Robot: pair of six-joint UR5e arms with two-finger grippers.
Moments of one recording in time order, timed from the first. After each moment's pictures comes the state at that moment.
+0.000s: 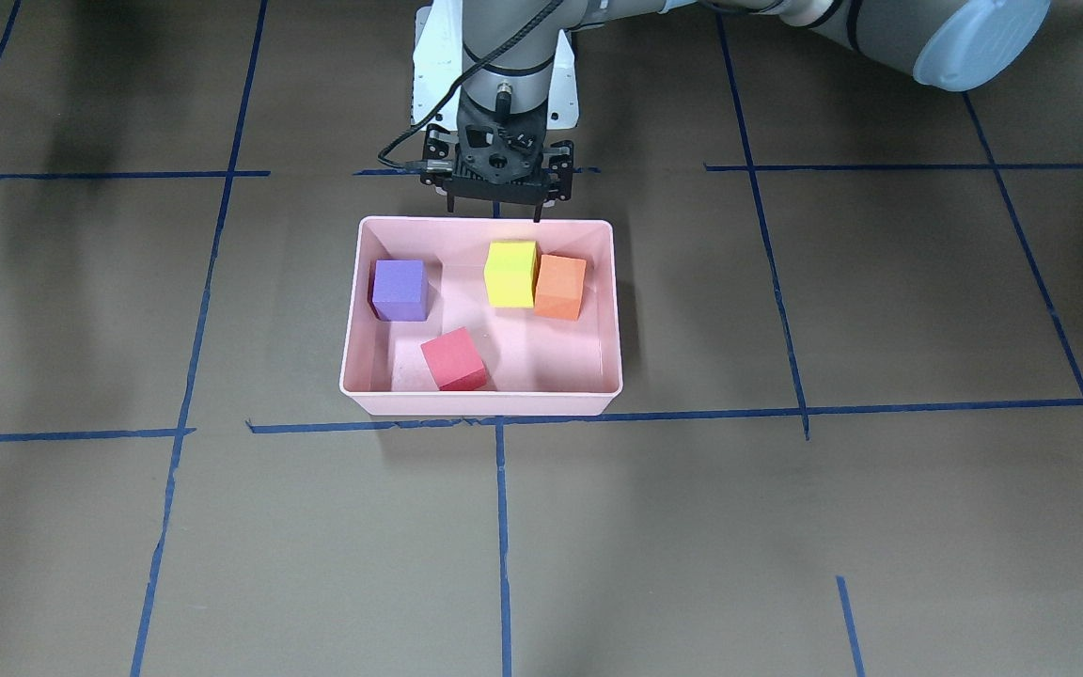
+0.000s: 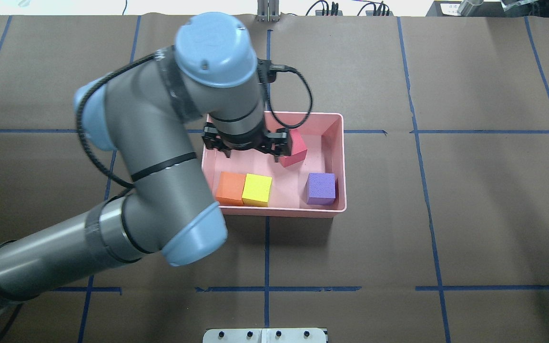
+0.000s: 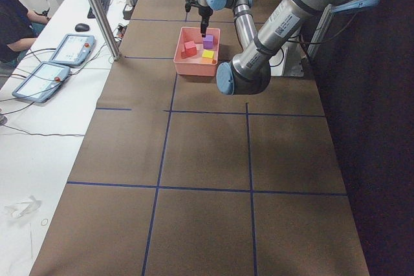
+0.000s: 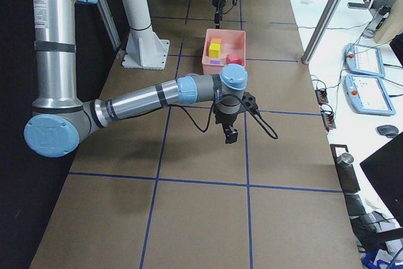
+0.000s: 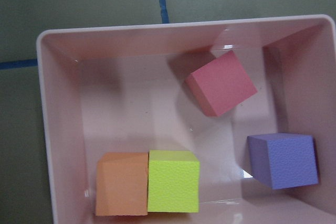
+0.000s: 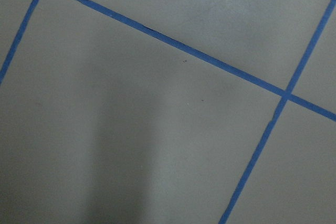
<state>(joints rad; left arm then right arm) -0.63 -2.38 -1.81 -1.30 -1.98 -0.95 1.43 -1.65 1.93 -1.75 2.32 -0.24</state>
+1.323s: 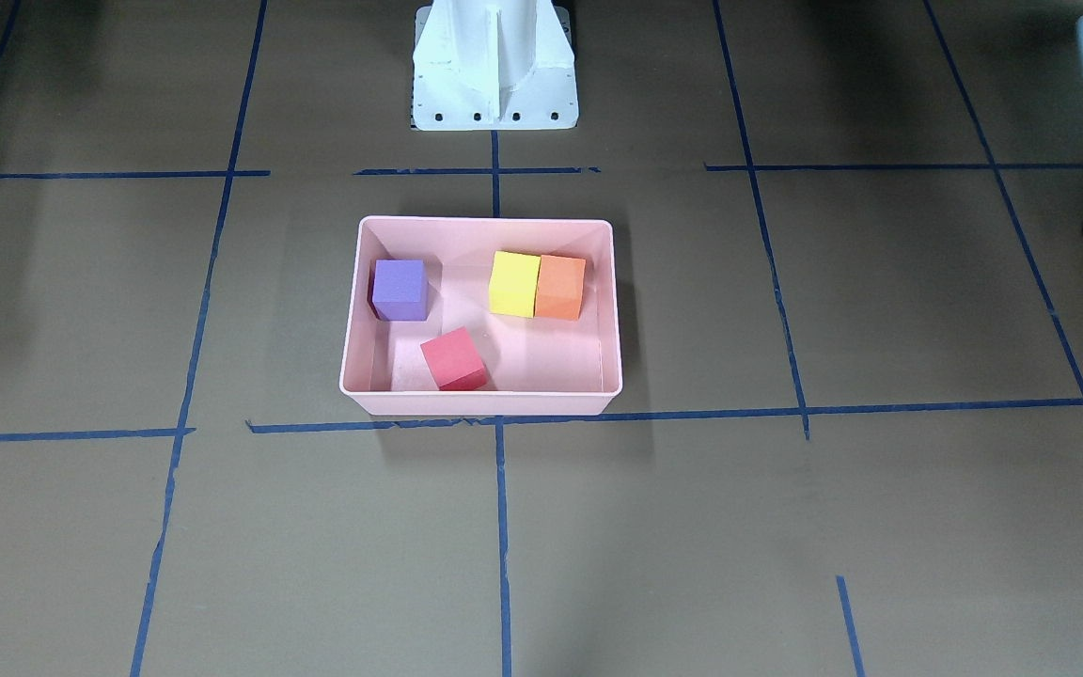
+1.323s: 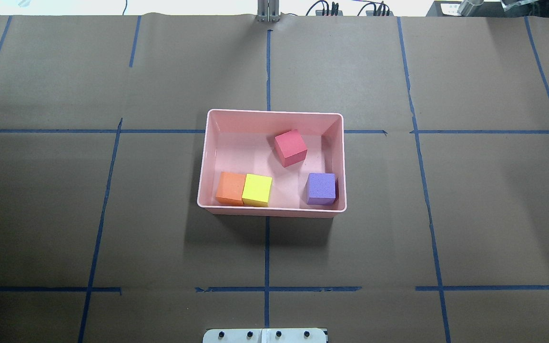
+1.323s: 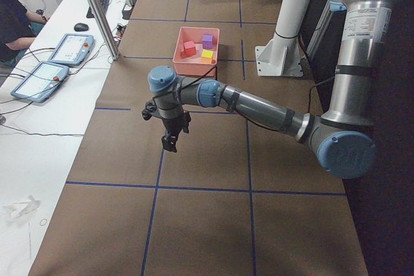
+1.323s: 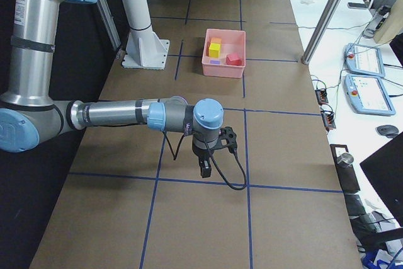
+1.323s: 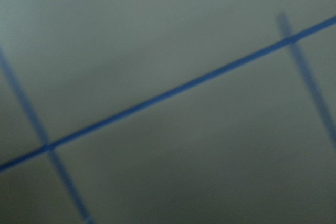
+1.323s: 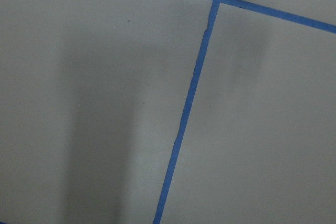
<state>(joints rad) -1.43 -1.57 -1.83 -1.33 -2.29 0.25 1.54 -1.77 1.87 -1.73 2.32 -0.24</state>
